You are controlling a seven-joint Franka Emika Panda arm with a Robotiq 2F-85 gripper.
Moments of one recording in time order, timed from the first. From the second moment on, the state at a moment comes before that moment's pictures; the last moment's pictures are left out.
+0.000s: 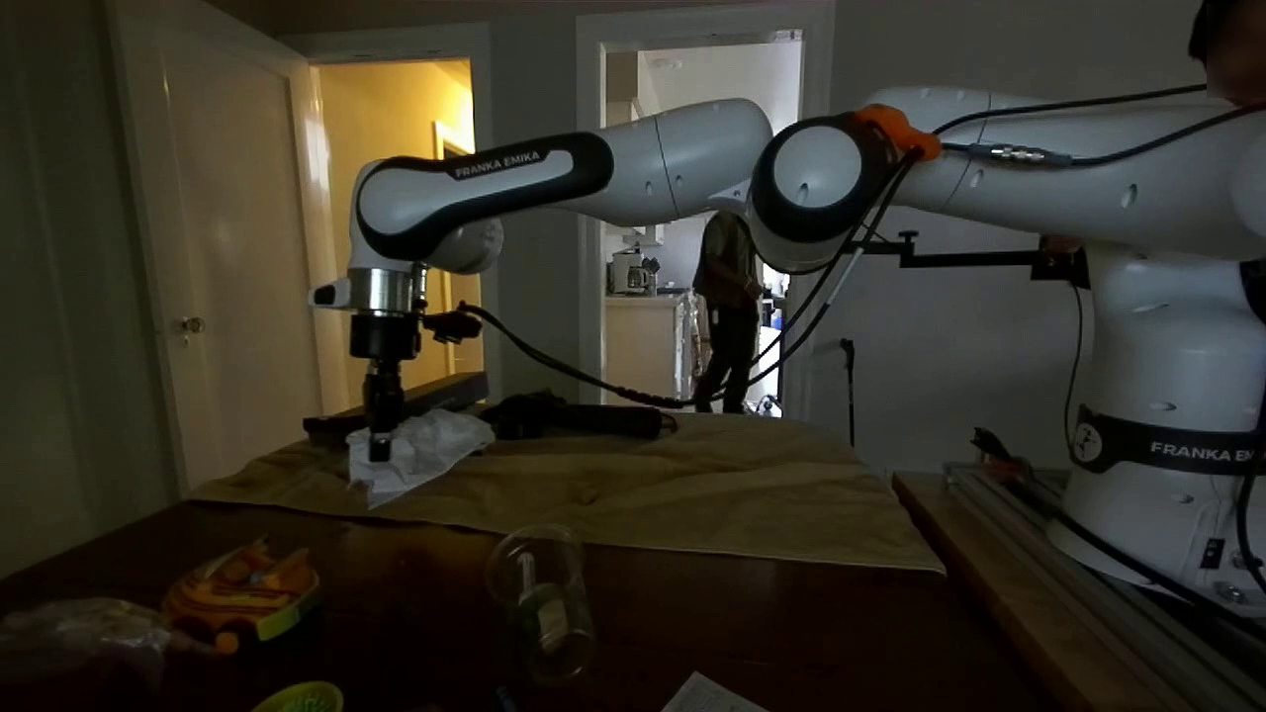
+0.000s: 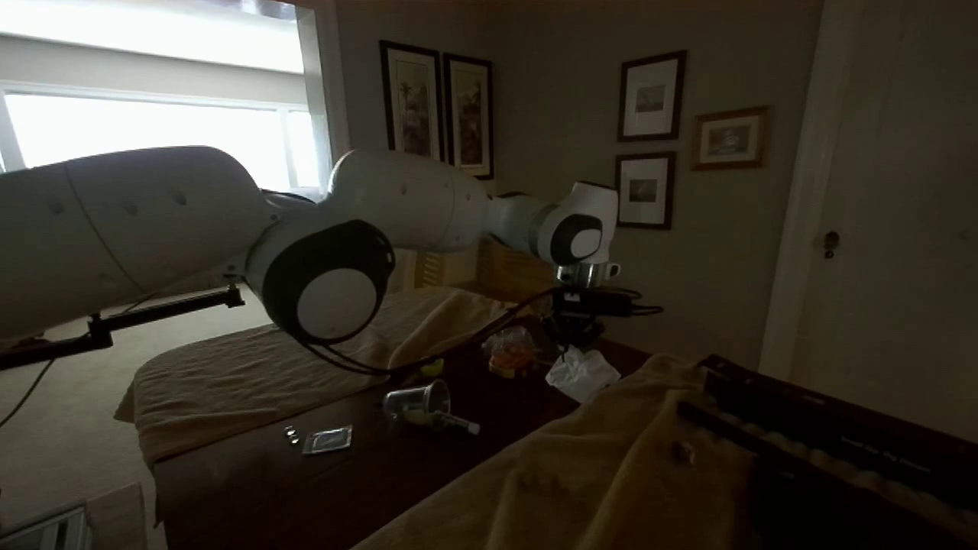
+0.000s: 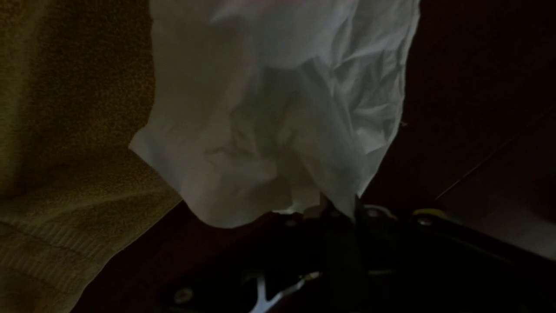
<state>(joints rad) -0.10 1.31 0.22 -0.51 -0.09 1.85 -0.80</state>
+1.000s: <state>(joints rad) -0.12 1.32 0.22 -0.51 -0.09 1.85 -0.80</state>
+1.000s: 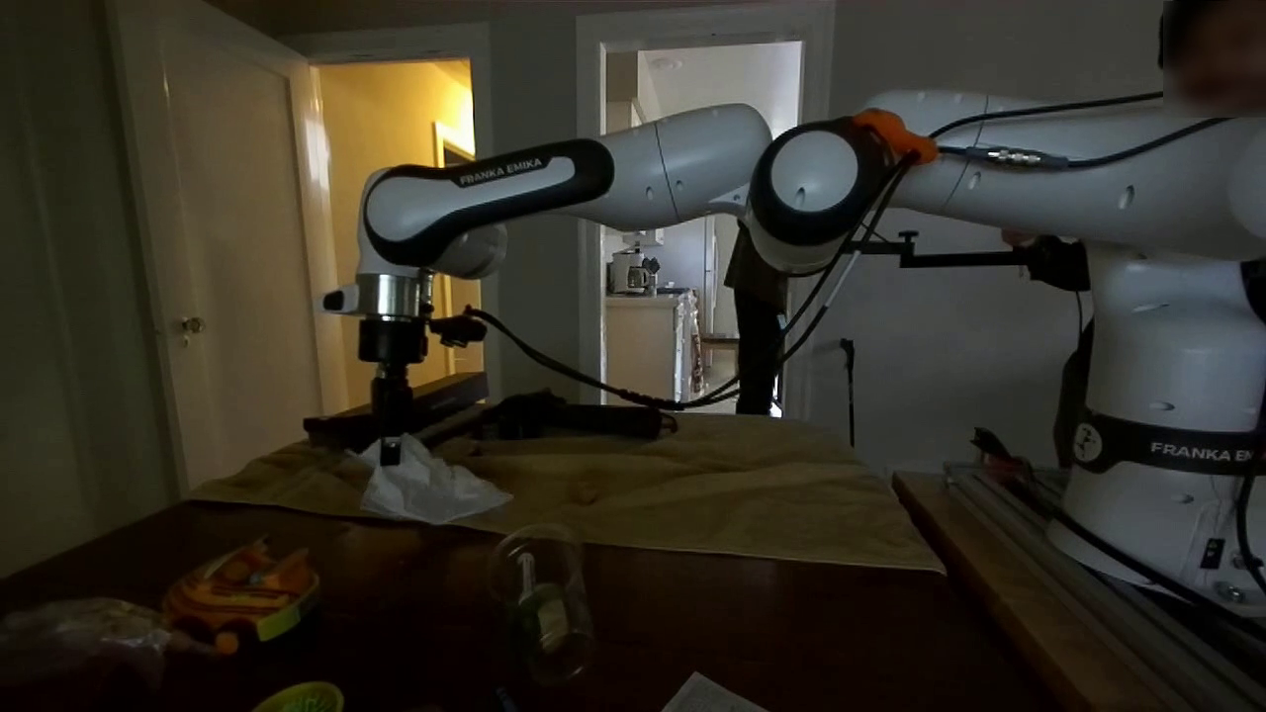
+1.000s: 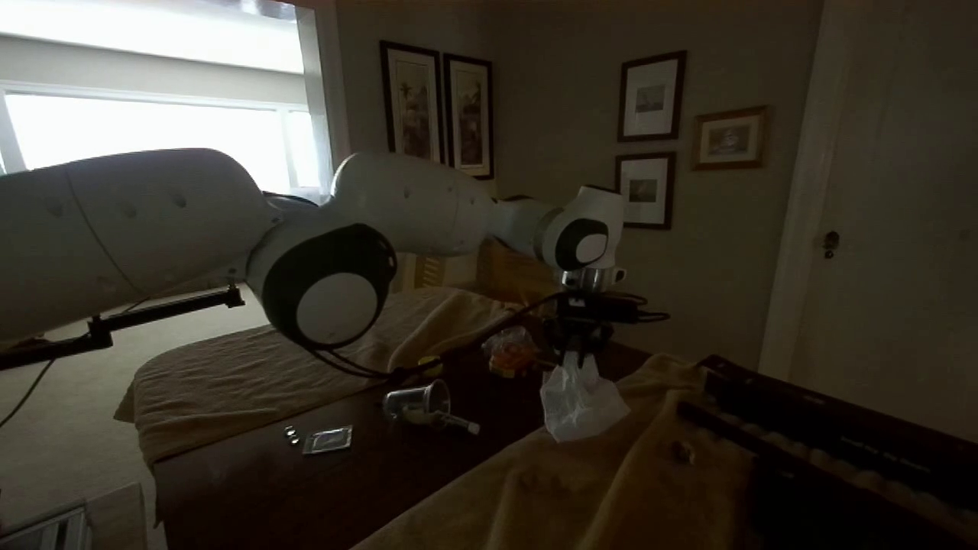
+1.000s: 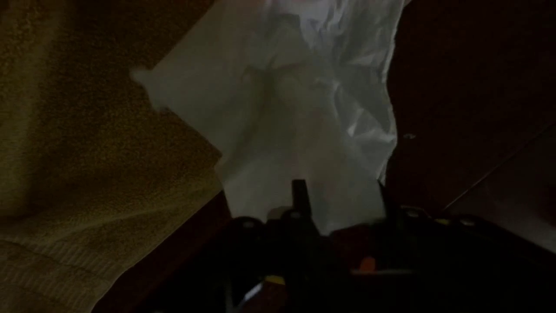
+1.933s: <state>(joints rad) -0.07 1.33 0.22 -0.51 -0.10 1.95 -0.91</state>
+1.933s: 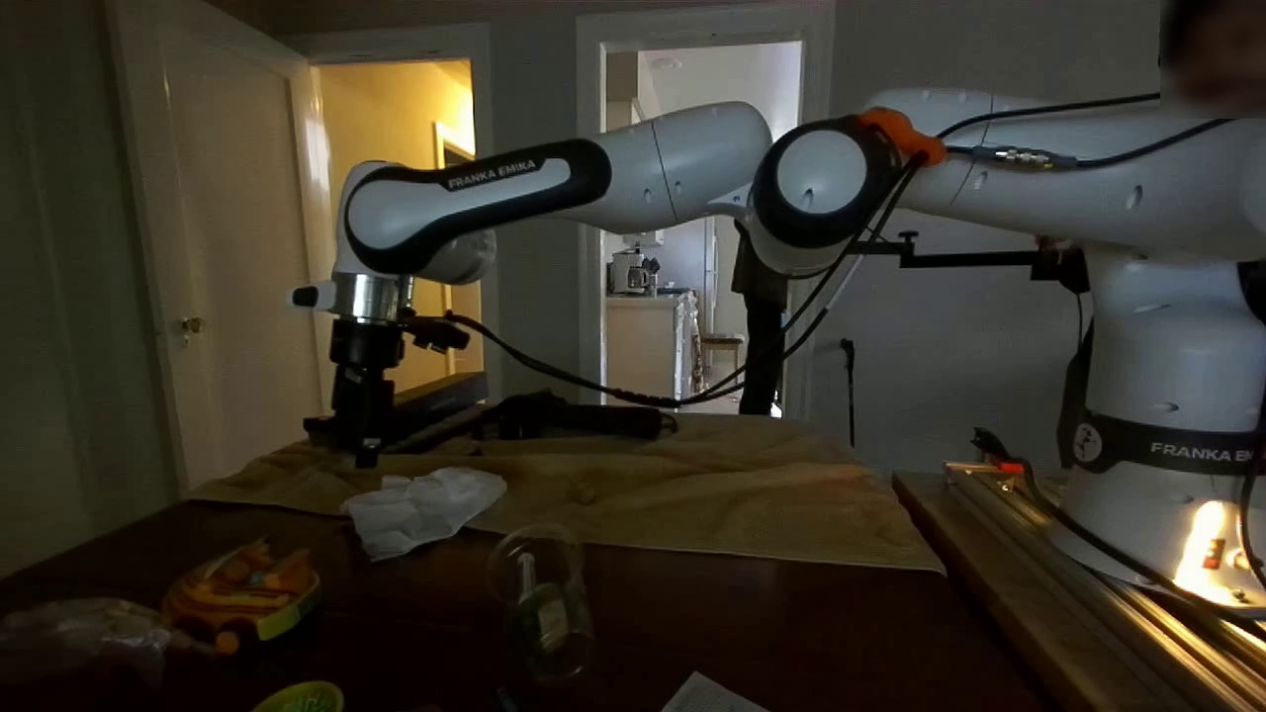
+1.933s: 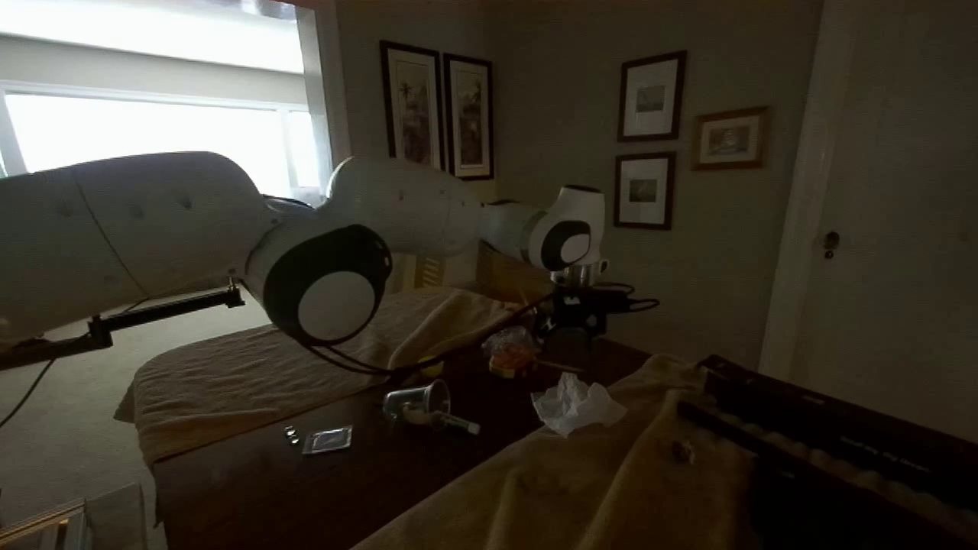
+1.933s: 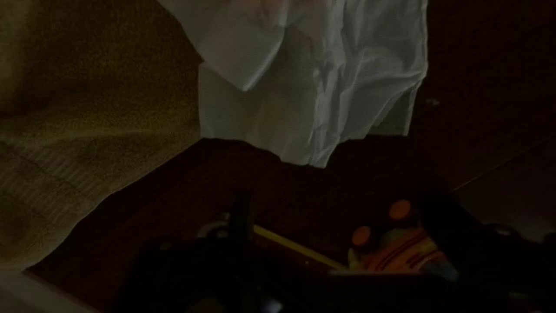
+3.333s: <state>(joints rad) -0.05 1.38 0.29 -0.51 -0.03 2.08 -0.54</state>
